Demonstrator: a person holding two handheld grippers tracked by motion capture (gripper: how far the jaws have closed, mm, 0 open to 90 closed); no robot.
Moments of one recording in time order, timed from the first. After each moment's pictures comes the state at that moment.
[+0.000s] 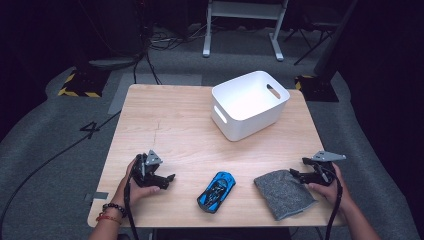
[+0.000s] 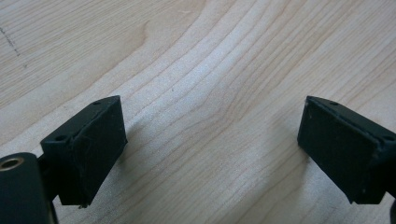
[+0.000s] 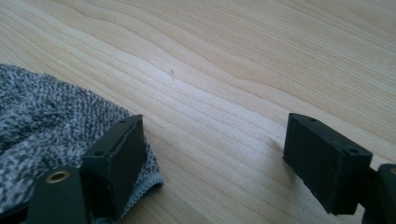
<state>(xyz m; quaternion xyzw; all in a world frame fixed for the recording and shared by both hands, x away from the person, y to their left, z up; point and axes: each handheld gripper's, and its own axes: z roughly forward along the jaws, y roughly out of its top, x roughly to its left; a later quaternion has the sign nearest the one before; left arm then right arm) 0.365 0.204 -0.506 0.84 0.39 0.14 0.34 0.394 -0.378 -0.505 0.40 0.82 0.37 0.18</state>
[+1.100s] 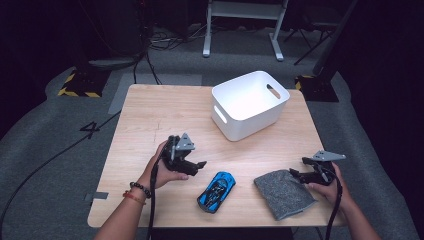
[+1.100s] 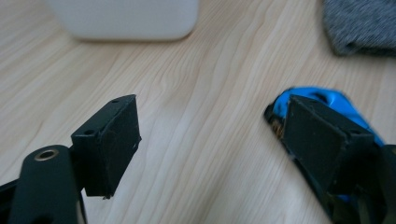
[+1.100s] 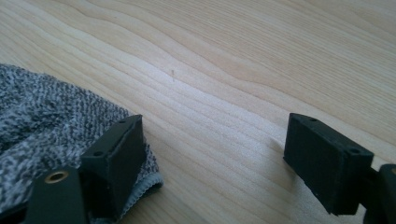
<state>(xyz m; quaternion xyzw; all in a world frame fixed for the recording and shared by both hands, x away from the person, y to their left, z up) 0.395 0.106 -0.427 0.87 0.25 0.12 0.40 0.395 -0.378 -0.505 0.40 0.82 0.37 0.18</state>
